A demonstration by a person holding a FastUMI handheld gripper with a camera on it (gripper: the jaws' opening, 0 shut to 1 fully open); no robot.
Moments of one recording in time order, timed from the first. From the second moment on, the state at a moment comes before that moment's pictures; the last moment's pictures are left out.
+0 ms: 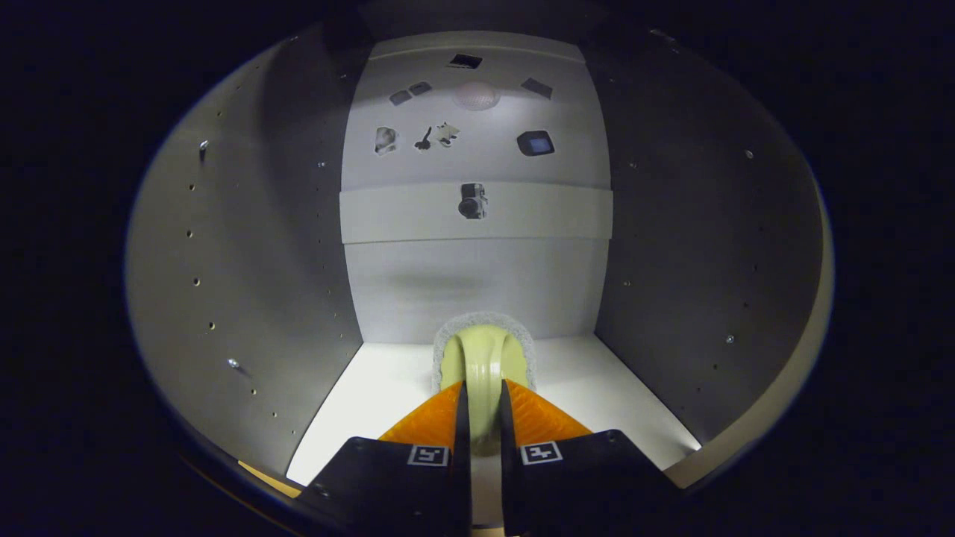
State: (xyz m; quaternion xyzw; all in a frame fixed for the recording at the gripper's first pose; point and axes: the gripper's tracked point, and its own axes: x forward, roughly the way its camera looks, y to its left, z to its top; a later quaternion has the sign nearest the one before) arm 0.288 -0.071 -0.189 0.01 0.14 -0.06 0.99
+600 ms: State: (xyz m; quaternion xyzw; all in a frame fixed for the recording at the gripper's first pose) arm 0.293 -0.065 -0.185 0.04 0.13 -0.04 0.99
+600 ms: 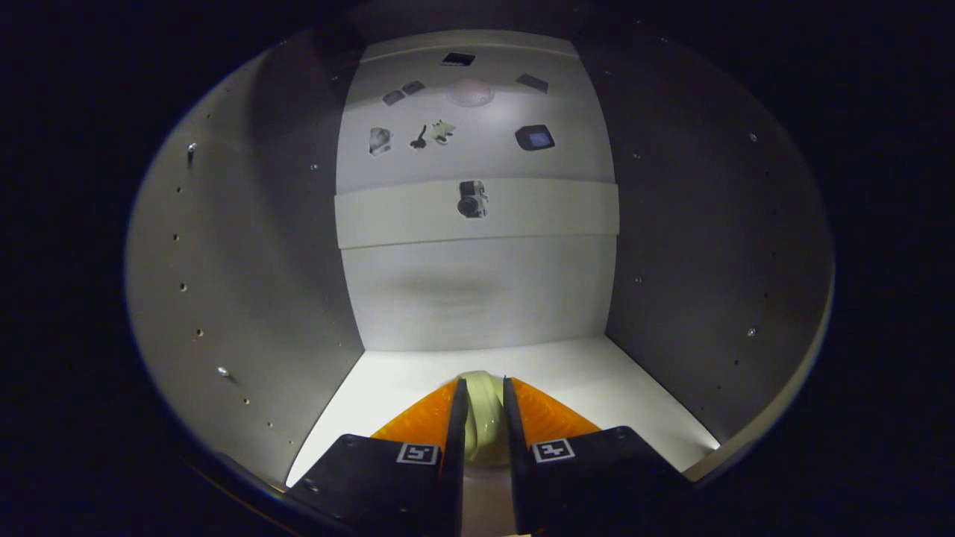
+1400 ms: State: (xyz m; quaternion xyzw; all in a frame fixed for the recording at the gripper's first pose) arm 0.080 -0.010 -0.066 -0.03 0.06 -0.03 1.00
